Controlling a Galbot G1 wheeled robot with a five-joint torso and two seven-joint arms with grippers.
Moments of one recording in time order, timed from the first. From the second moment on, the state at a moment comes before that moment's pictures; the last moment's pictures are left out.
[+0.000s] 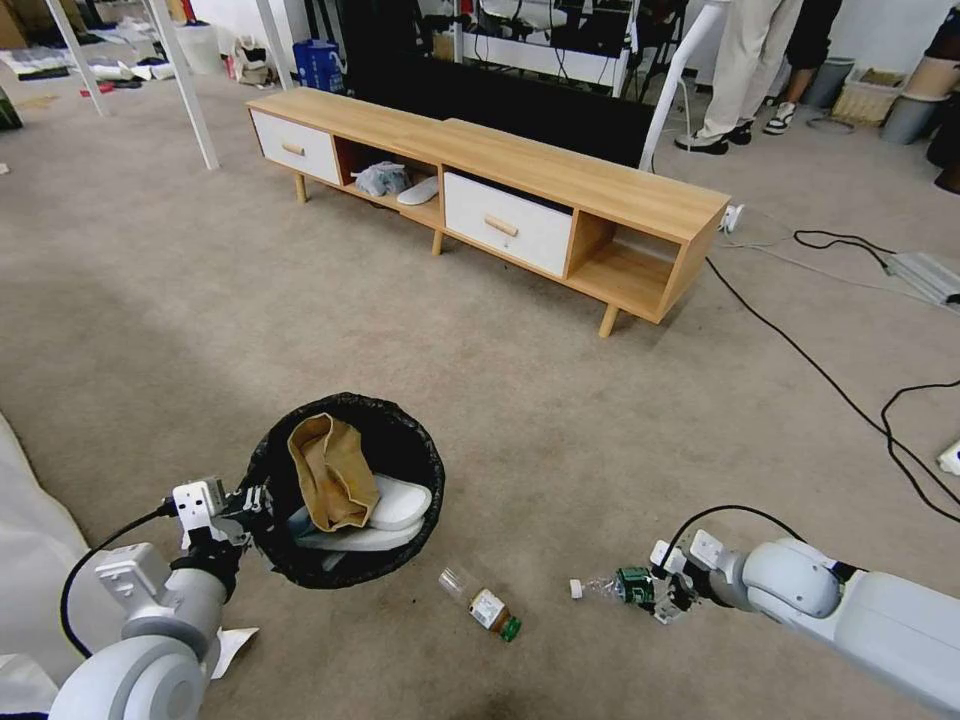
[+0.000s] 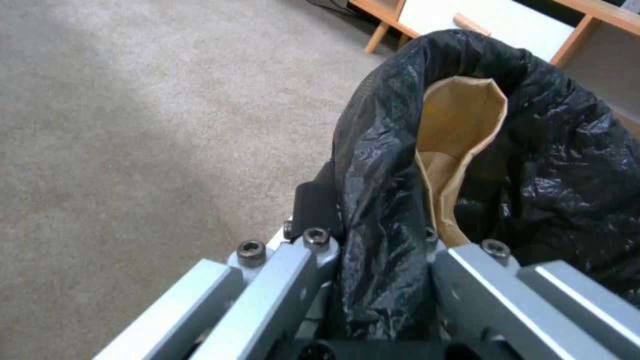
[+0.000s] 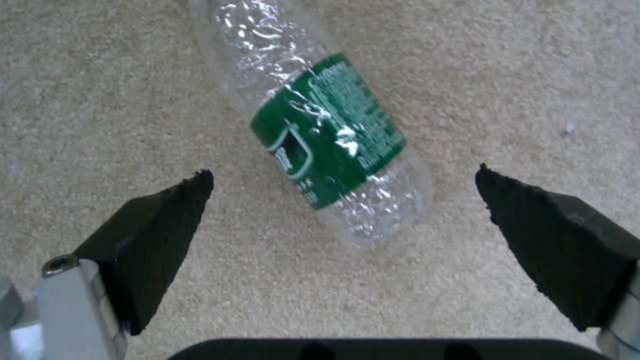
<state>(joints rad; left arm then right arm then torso) 1.60 -1.34 -0.77 -2.26 -0.59 0.41 -0.09 -0.66 0.48 -0.61 1.59 0.50 -0.50 -0.24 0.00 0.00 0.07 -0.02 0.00</state>
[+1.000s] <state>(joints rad) 1.59 -1.36 -0.77 -2.24 -0.59 0.39 -0.08 -0.41 0.68 -0.89 1.42 0.42 -0.49 -0.34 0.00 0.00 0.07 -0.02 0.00</state>
